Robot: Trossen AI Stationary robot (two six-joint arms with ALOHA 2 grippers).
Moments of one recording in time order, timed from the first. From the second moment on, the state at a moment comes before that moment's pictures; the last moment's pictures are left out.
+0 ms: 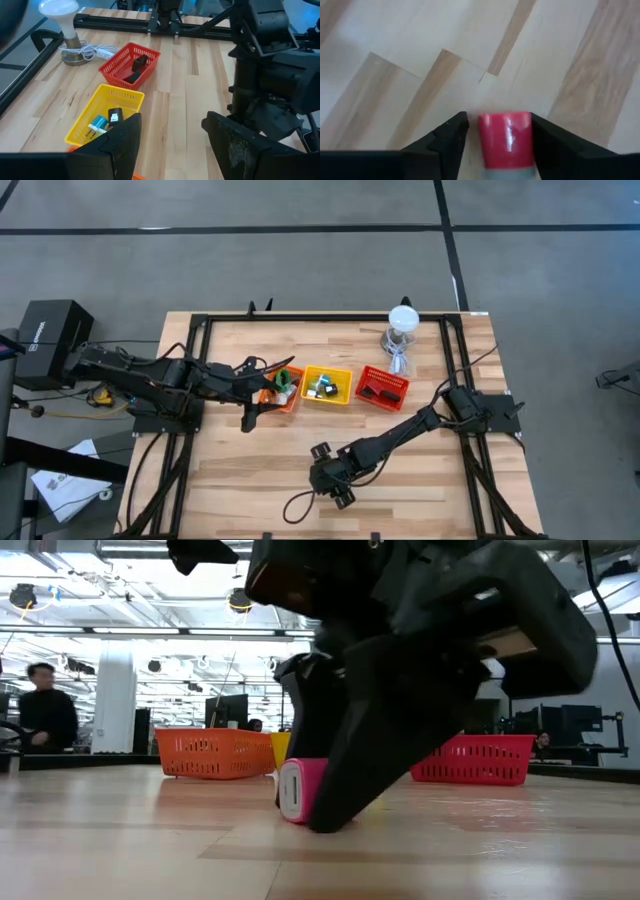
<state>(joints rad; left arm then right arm) -0.20 1.00 0.90 -0.39 -0.25 -0.18 0.44 2.20 1.51 -0.37 0.03 -0.07</state>
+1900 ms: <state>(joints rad) -0.22 0.87 0.90 -0.56 -0.34 -0.23 -0.12 2.24 2.02 -1.23 0.22 -0.05</state>
